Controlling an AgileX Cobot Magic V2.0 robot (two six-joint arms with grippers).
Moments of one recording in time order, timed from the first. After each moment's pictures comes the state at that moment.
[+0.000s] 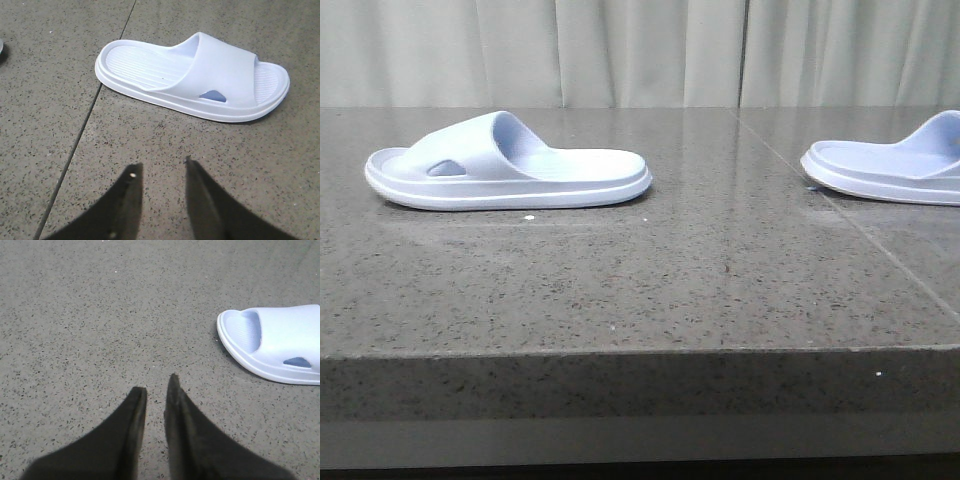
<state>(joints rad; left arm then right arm) 0.05 0.66 -0.56 -0.16 0.50 0.04 0.09 0.52 -0.45 0.04 0.45 -0.04</state>
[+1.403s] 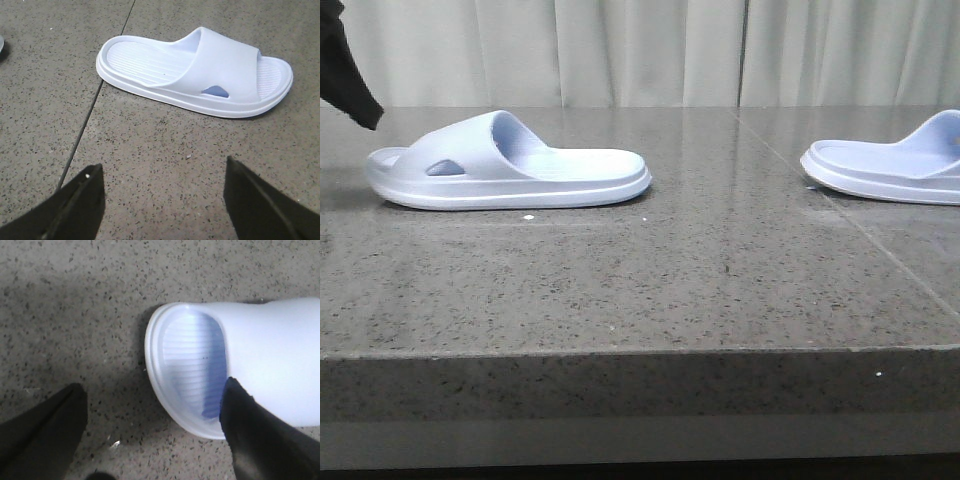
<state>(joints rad) 0.05 1.66 -1.29 -0.59 0.91 0.41 0.09 0.52 -0.45 0.05 0.46 -0.04</state>
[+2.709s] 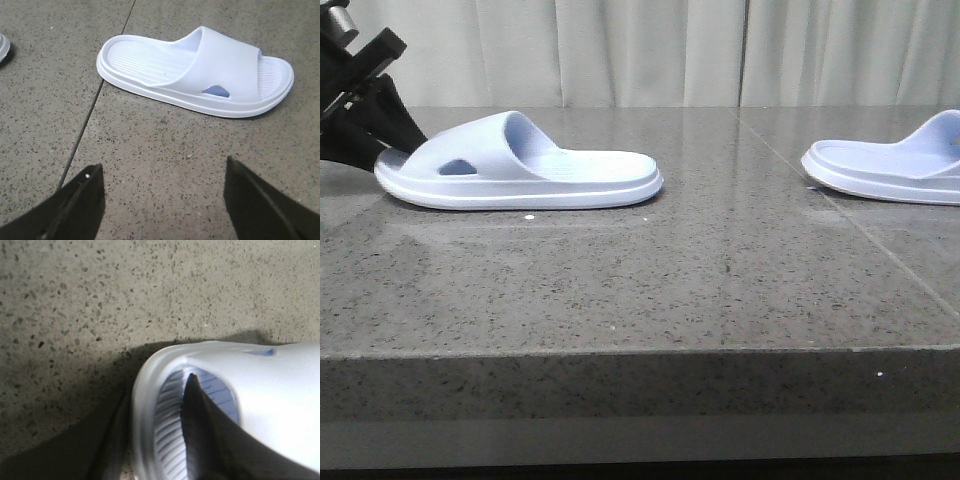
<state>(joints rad) 0.06 1.92 -1.44 -0.83 1.04 0.52 0.09 0.52 -0.45 0.05 0.46 -0.04</state>
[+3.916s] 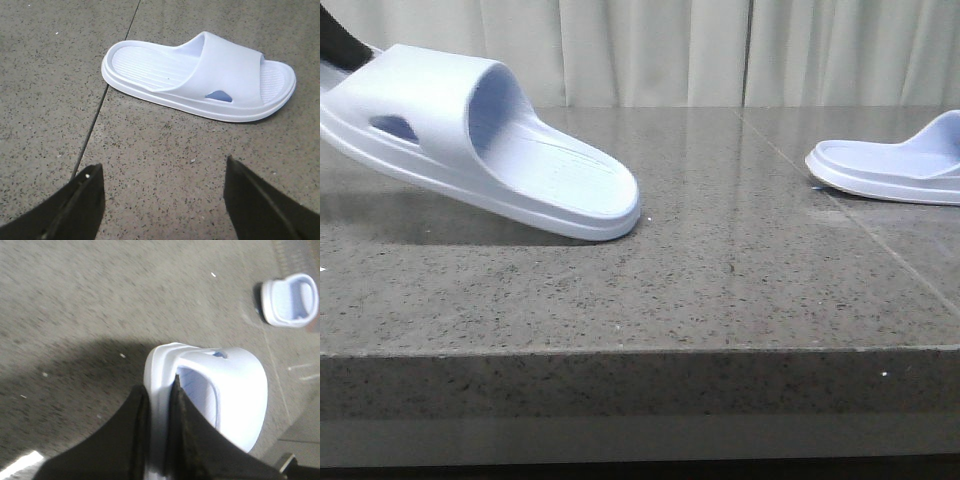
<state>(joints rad) 0.17 1.57 -1.22 -0.99 1.21 0.72 0.09 0.53 -0.49 0.06 0.50 -0.03</state>
